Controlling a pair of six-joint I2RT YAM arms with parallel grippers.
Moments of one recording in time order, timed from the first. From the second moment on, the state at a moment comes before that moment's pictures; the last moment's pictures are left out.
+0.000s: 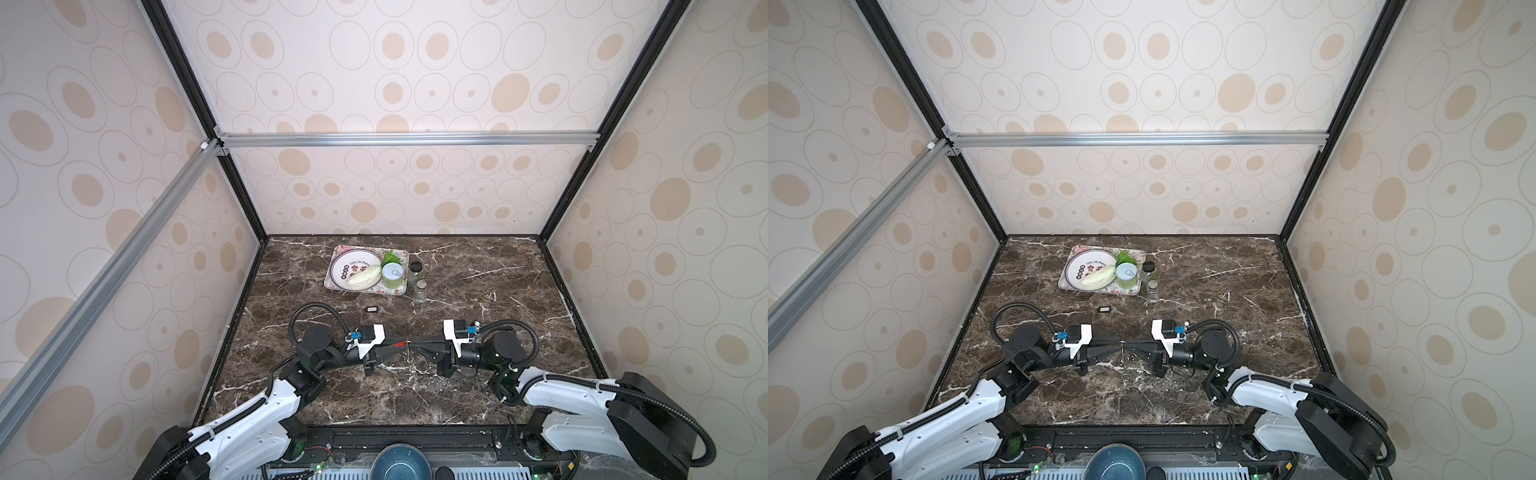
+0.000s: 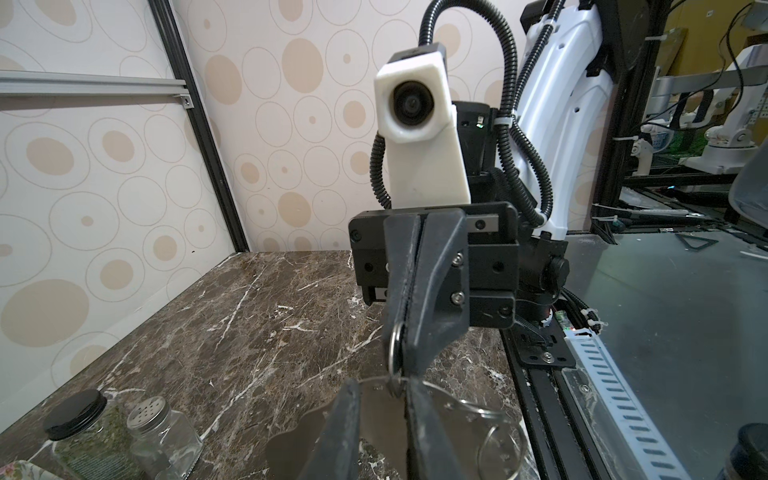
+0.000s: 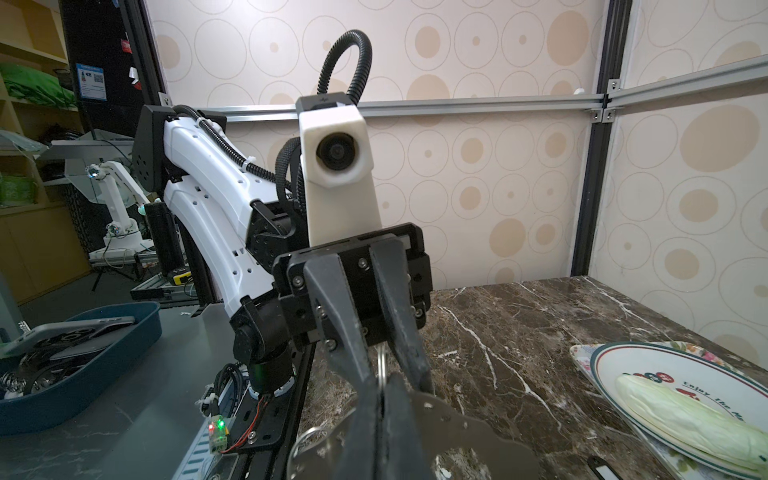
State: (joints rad) left arm -0.66 0.91 0.35 0.60 0.76 0.09; right arm 0.80 1.20 0.33 1.10 -0.67 0.17
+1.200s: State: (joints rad) left arm -0.66 0.89 0.36 0.57 0.73 0.09; right arm 0.80 1.26 0.33 1.18 -0.66 0.18
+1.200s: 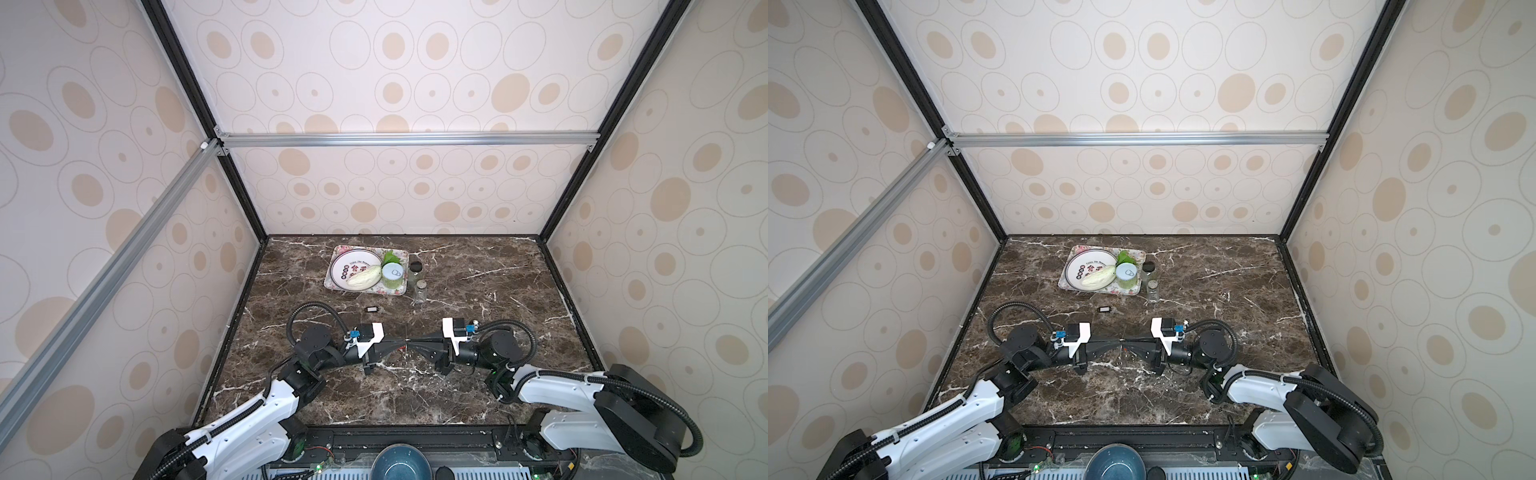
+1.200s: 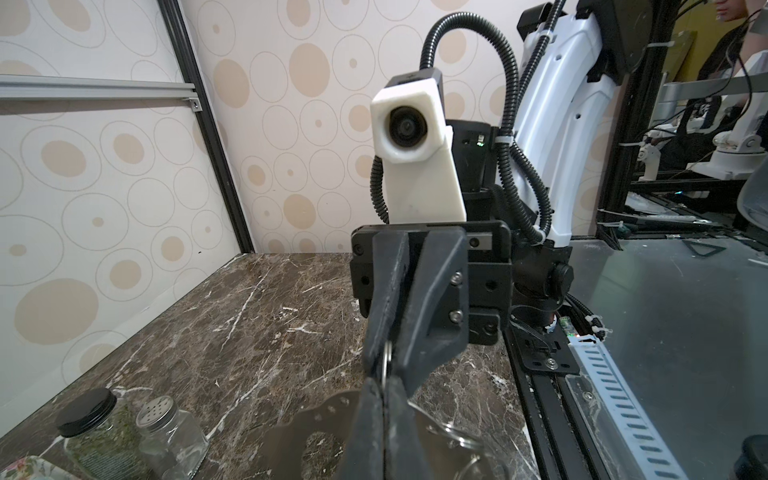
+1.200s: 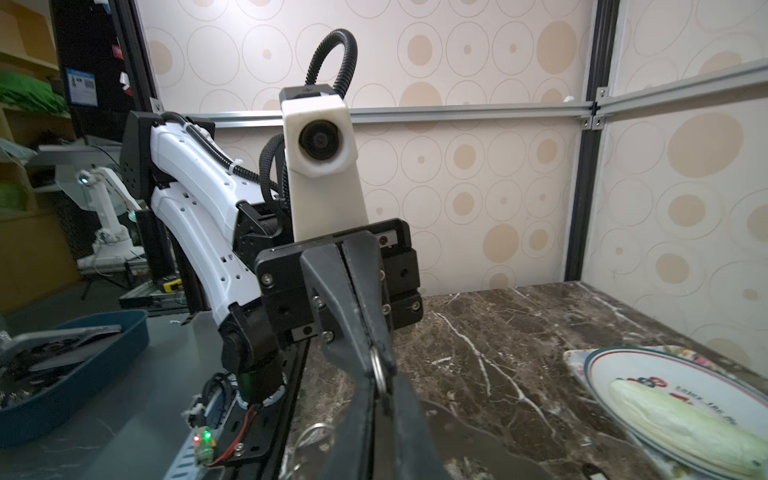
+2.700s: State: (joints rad) left arm -0.73 0.99 0.40 0.34 0.66 0.27; right arm 0.81 0.96 0.25 0.72 -0.42 -0.02
